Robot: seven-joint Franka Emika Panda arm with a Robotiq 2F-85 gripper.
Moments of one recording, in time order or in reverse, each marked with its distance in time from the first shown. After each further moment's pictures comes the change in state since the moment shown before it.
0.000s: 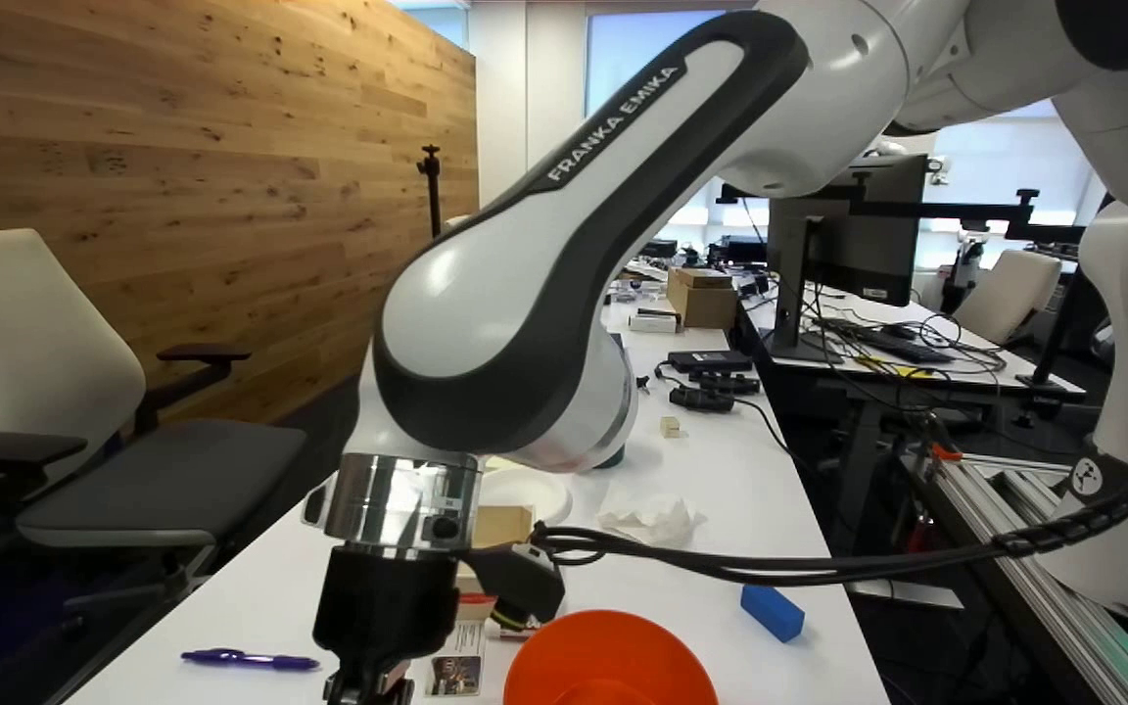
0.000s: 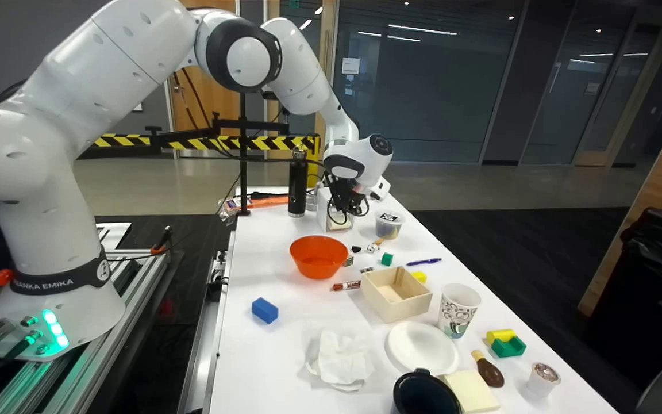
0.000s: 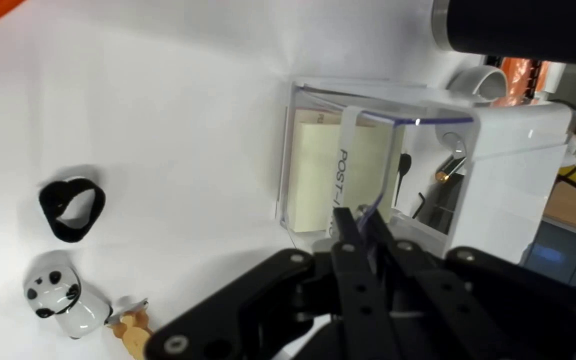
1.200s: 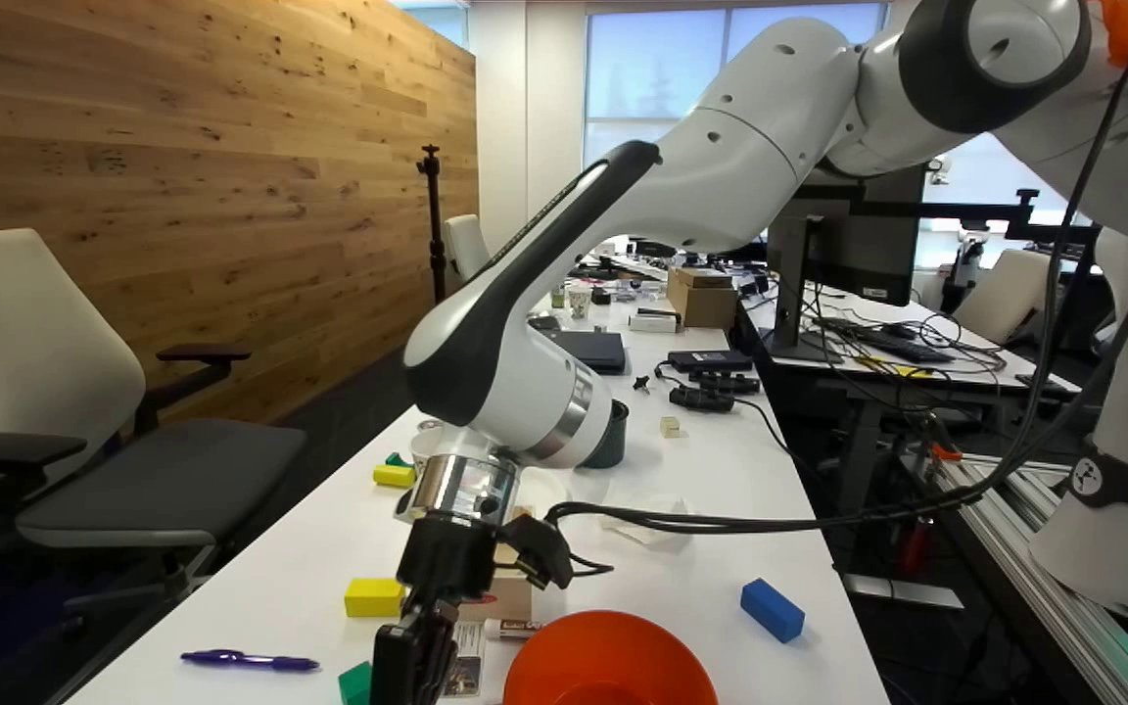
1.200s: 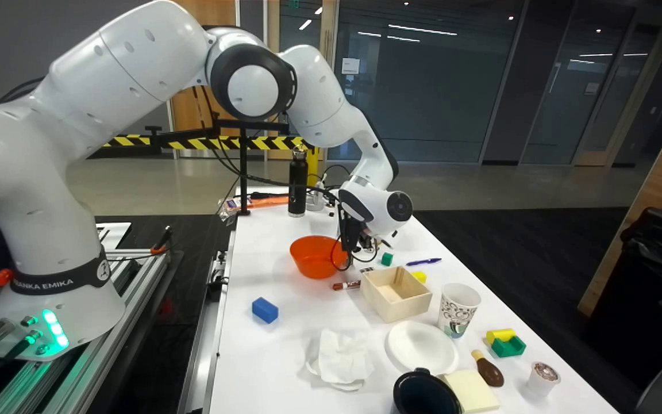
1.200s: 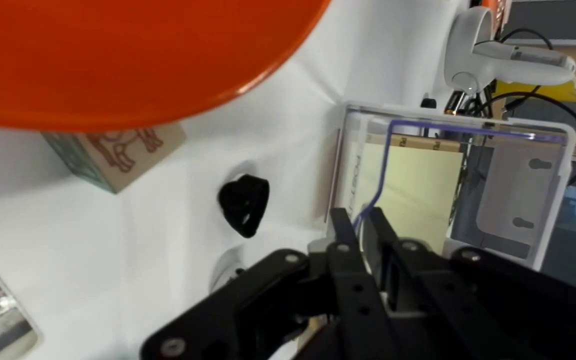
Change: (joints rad) arm -0.225 0.111 0.038 -0.007 0.362 -0.109 -0.354
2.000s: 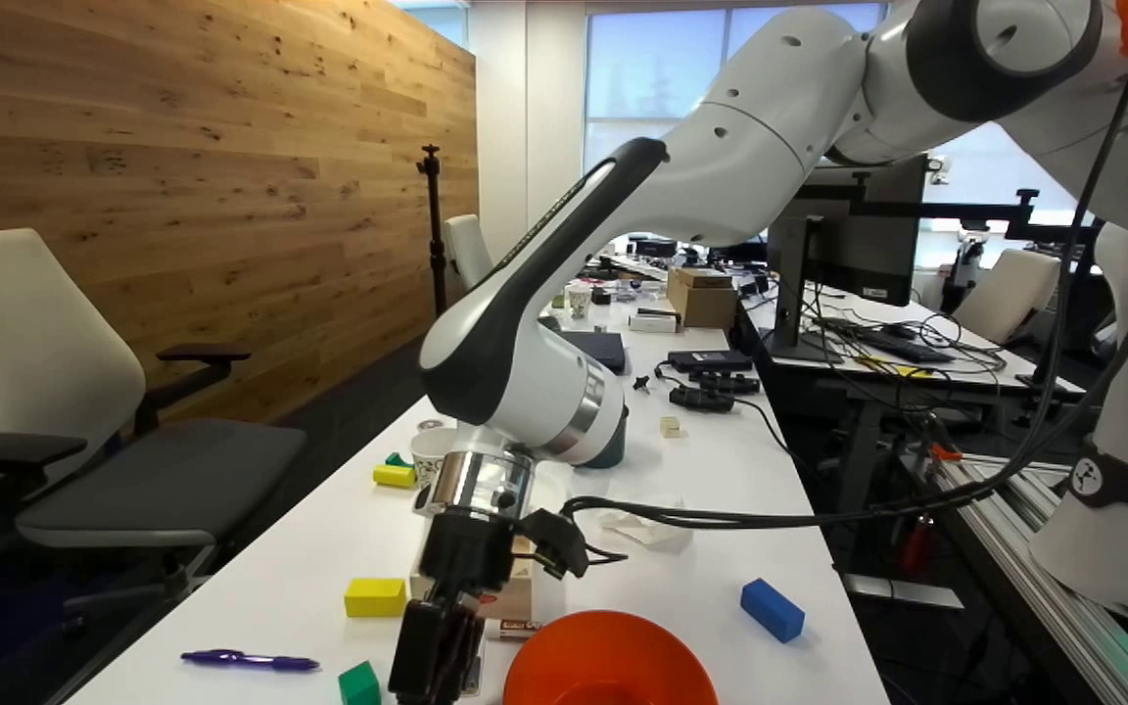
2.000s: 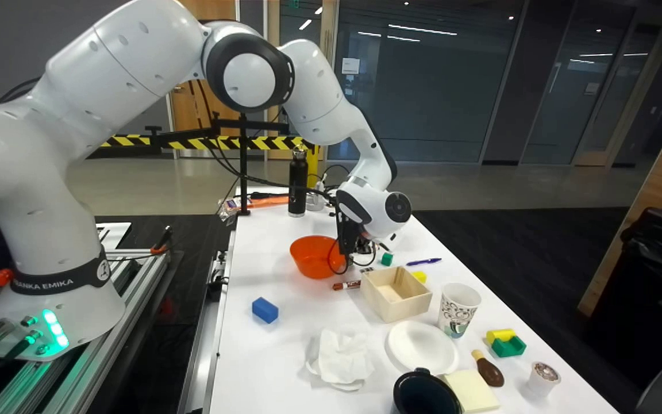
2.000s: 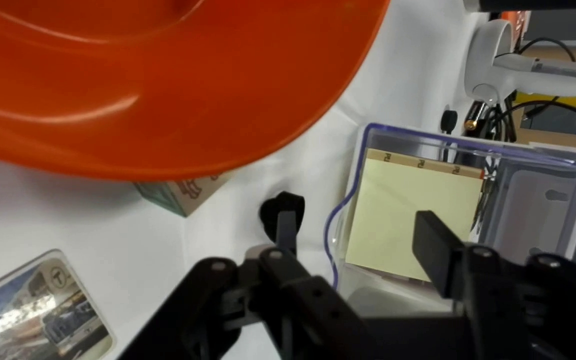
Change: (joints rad) arm 0.004 -0.032 -0.033 -0.056 0.000 0.002 -0.001
